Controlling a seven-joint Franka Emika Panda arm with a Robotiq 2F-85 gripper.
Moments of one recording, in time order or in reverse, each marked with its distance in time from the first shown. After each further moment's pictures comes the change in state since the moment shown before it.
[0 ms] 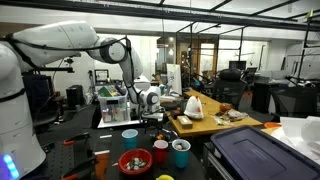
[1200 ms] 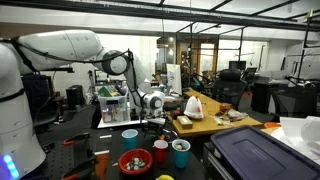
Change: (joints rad) arm -0.043 0.135 0.049 0.188 0.010 -0.182 -0.056
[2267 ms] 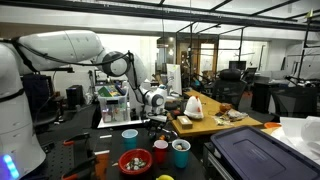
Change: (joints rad) arm -0.027 0.009 0.044 0.060 0.039 -0.017 -0.035
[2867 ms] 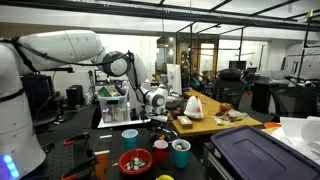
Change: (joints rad) arm -0.011 -0.001 0.002 0.001 -0.001 0.000 -0.007
